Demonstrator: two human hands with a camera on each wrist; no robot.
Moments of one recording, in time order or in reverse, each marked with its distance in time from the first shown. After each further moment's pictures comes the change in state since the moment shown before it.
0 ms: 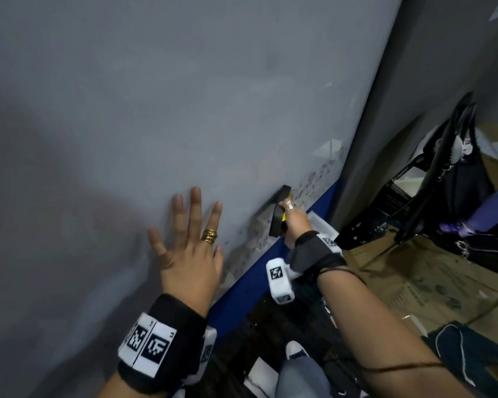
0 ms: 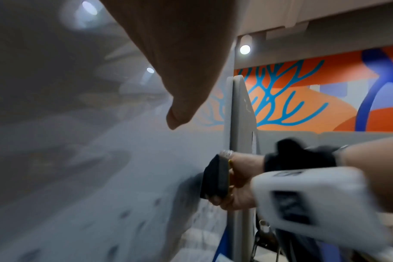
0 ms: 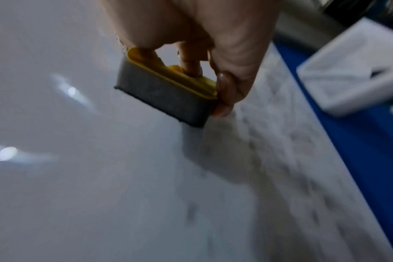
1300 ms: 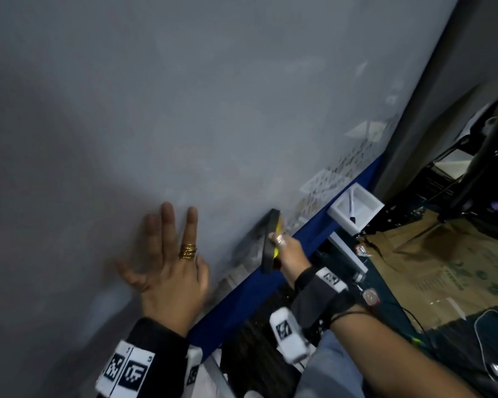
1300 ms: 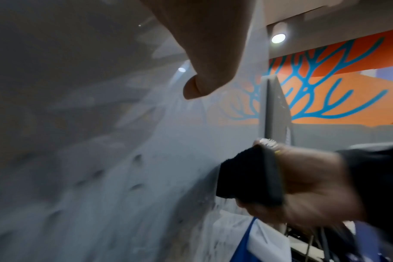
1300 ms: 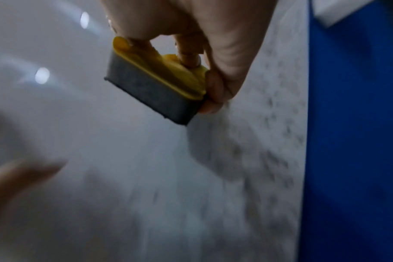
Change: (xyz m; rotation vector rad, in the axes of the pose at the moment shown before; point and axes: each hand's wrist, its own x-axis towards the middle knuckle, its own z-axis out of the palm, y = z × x) left_hand -0.123 -0.125 0.036 -0.287 0.086 -0.157; right_hand -0.155 0.130 0.079 -0.100 -0.222 0.058
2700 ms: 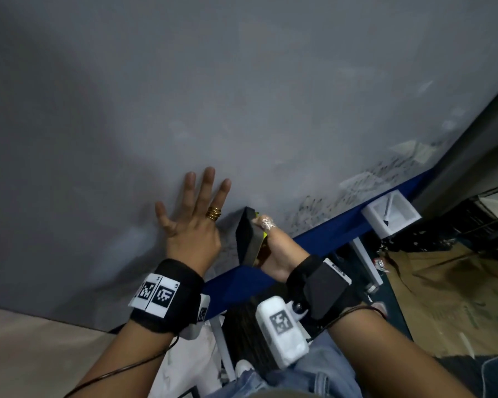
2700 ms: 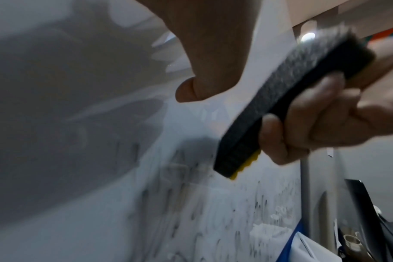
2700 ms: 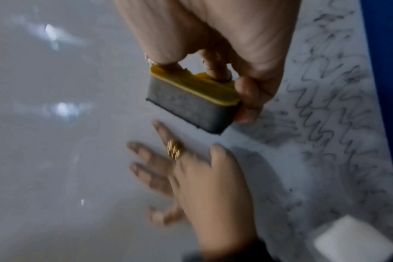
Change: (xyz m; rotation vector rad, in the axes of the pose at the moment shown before) left_hand -0.055 -0.062 -0.003 0.288 -0.087 -0.053; right_hand -0.119 0.001 0.088 0.057 -0.493 0.316
